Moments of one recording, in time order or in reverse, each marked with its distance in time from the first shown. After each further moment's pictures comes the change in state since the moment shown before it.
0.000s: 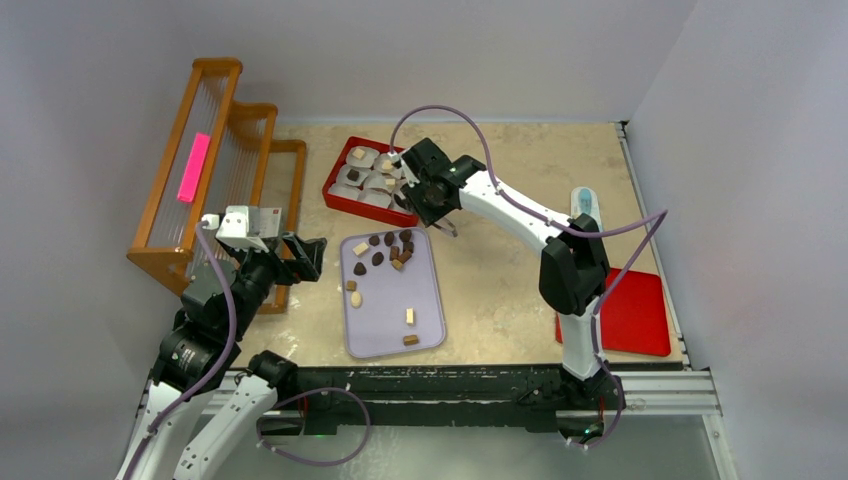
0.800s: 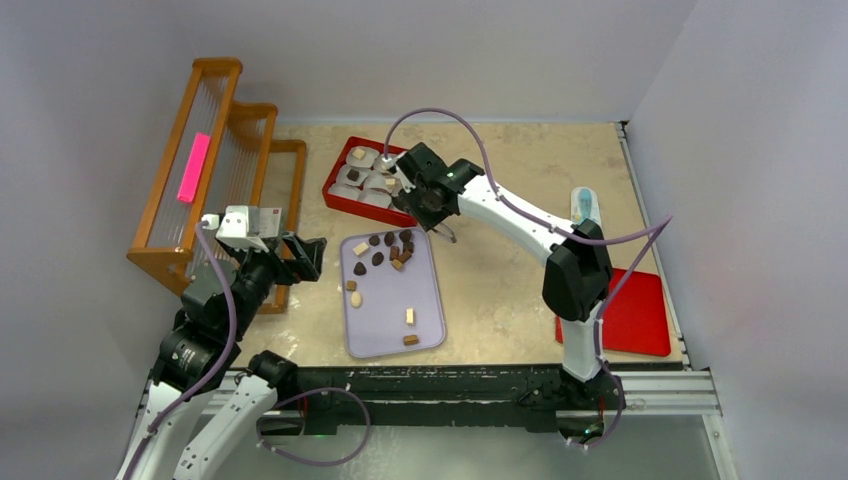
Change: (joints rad) left arm 0.000 0.000 0.000 0.000 -0.004 0.000; right arm 0.044 -0.051 -0.011 -0.045 0.030 0.008
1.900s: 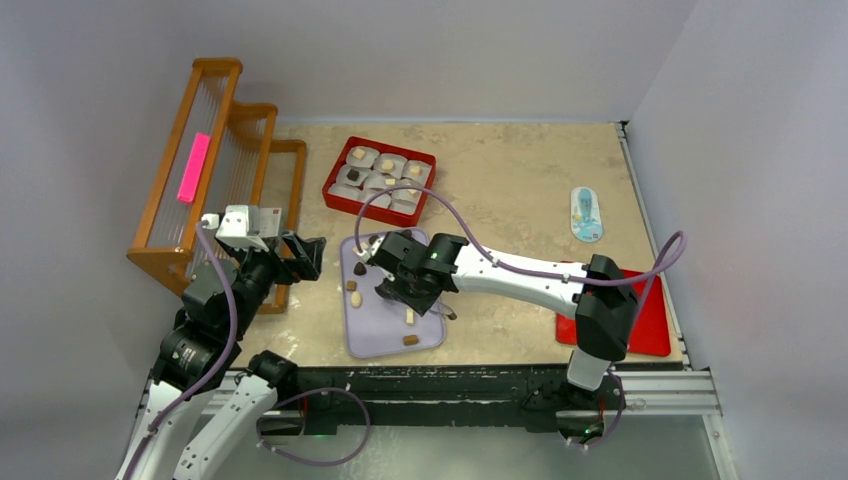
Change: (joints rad) left arm 0.000 0.003 0.000 0.000 -0.010 0.000; right arm 0.366 -0.217 -0.364 -0.037 -0.047 0.125
